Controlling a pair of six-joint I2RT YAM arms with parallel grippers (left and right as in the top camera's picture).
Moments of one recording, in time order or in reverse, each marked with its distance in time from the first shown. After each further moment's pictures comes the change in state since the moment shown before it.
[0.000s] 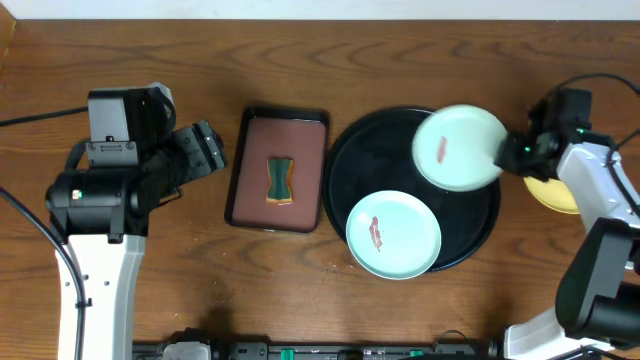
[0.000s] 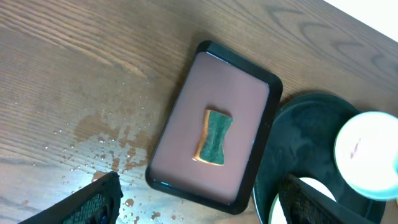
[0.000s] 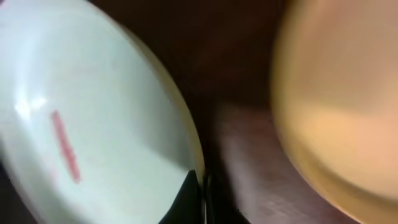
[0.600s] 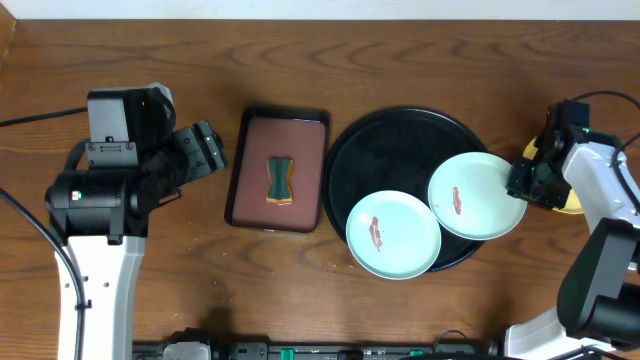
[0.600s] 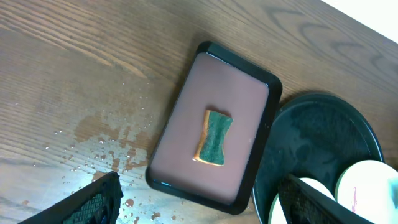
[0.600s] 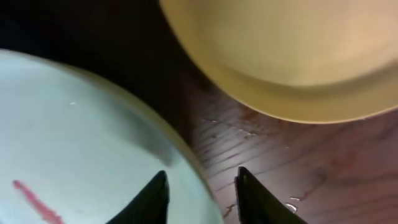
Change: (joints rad) left arm 0.002 -0.004 0.000 0.000 0.000 0.000; right arm -0.031 0.000 0.005 -0.295 0.256 0.023
